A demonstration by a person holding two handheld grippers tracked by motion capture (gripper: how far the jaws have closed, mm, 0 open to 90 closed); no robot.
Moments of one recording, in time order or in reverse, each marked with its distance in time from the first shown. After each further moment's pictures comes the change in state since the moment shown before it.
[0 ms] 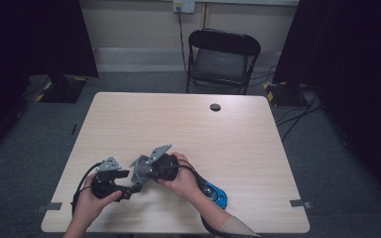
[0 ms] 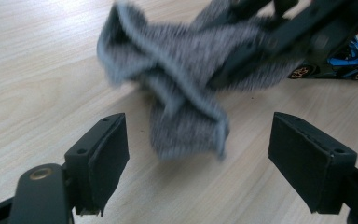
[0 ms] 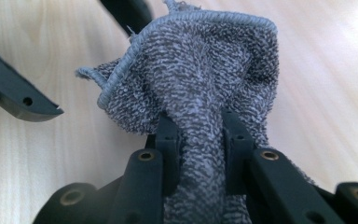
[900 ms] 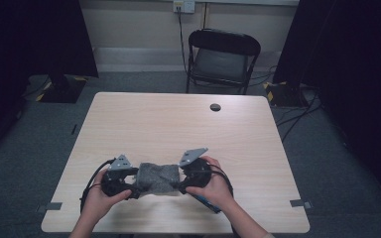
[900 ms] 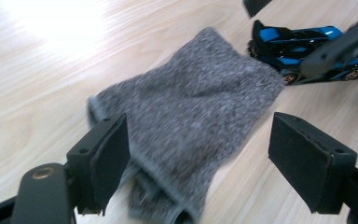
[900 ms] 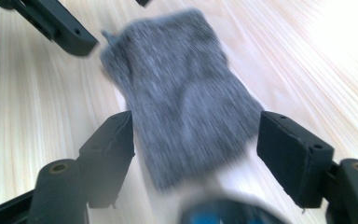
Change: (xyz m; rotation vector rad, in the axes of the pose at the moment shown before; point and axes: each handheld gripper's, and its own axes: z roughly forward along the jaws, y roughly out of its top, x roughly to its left) left arm -0.021 0.023 0.018 0.021 -0.014 0.109; right arm -0.010 -0.060 -0.079 -0.054 -0.017 0.117
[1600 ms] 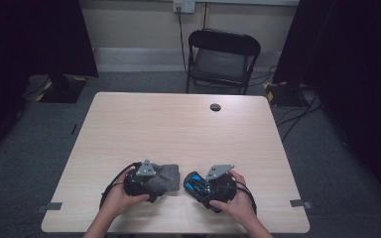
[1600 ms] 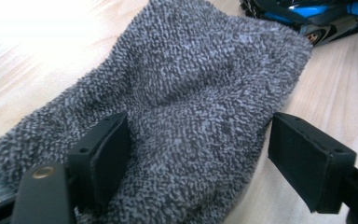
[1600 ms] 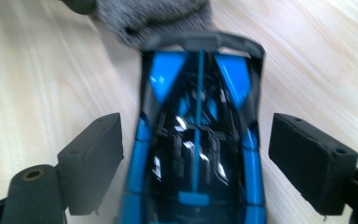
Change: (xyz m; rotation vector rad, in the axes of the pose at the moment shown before) left arm -0.008 -0.004 0.059 0.105 -0.035 0.166; right arm -0.003 -0.079 -0.020 0.071 -0.094 0.099
